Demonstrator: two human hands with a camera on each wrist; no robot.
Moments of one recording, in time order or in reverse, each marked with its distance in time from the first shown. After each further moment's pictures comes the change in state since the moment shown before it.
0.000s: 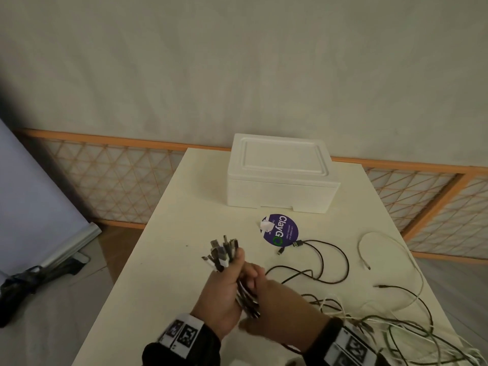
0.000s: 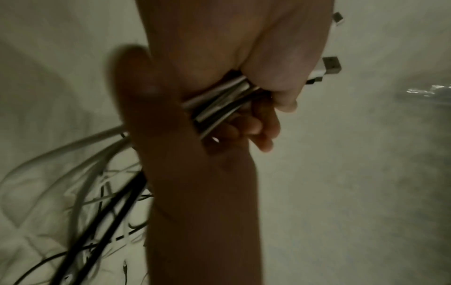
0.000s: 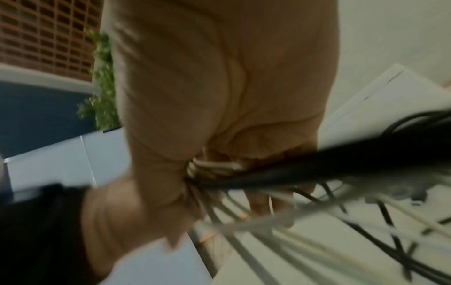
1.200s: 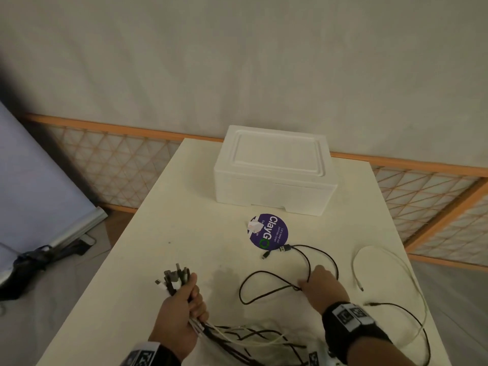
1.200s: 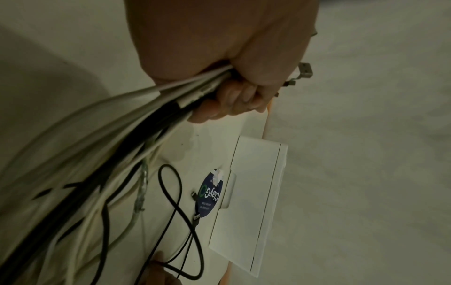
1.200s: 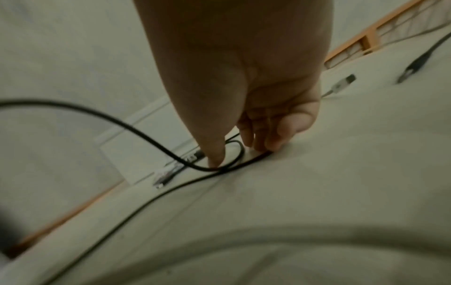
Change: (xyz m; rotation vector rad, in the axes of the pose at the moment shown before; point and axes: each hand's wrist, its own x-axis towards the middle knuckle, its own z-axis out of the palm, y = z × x) left_hand 0.026 -0.034 -0.035 -0.071 0.424 -0.158; right_hand 0.042 0.207 0.001 0.113 0.174 0.700
